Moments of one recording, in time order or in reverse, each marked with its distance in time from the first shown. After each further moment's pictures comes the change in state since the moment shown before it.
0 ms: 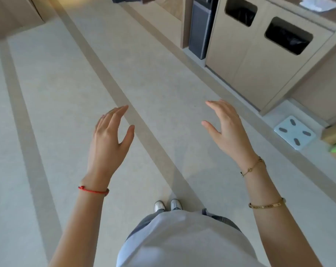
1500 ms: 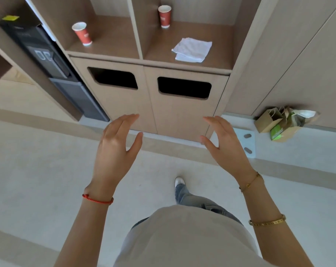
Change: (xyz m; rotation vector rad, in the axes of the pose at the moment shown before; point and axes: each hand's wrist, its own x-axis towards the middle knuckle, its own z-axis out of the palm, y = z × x) left_hand 0.681 0.194 0.455 -0.231 -0.391 0.602; right_hand 0.400 0.456 -0.141 -0.081 0.380 0.714
